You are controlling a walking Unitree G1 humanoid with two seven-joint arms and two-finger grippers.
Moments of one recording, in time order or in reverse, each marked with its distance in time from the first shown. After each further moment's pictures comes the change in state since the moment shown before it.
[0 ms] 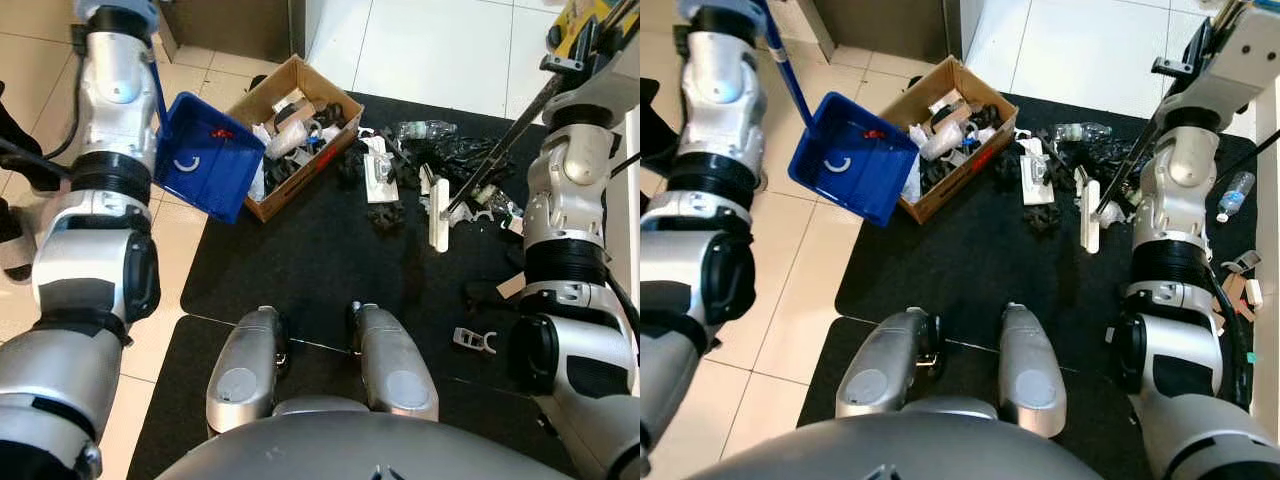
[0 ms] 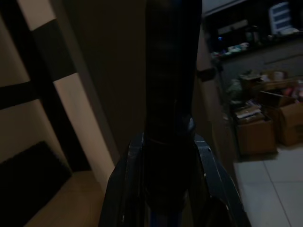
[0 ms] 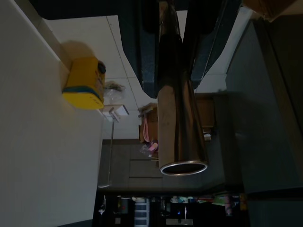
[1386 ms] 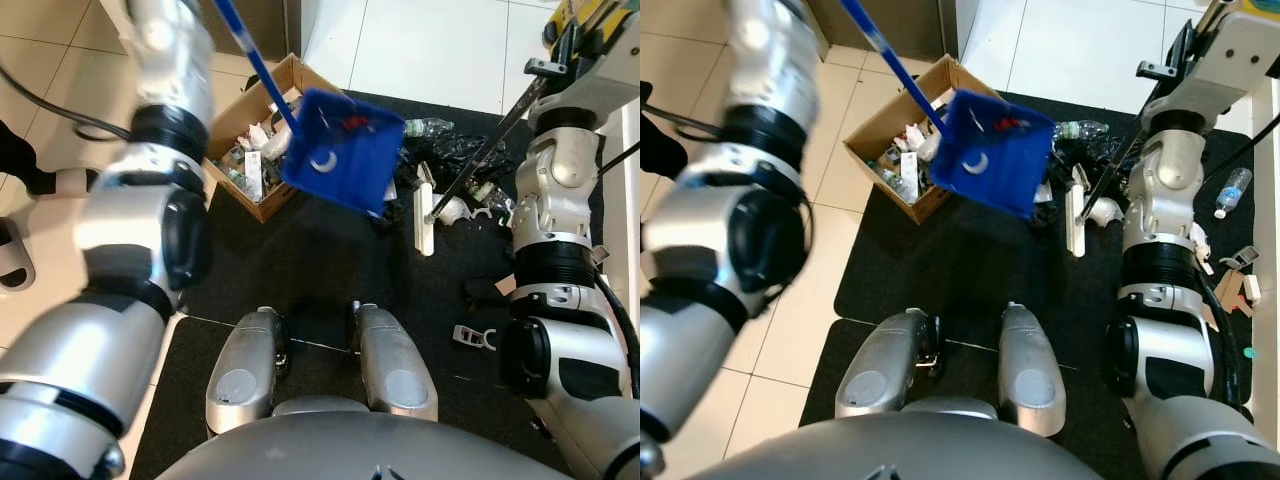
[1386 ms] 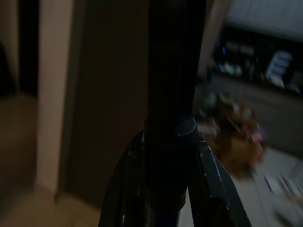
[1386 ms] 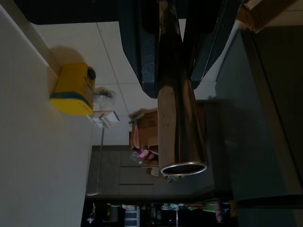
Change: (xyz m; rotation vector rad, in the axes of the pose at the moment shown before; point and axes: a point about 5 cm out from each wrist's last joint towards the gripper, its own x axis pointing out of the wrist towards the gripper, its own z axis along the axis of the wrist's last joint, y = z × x) left arm 0.002 -0.060 -0.004 -0.572 0.275 0.112; right arm -0.003 0.014 -0.008 0.023 0.032 0.044
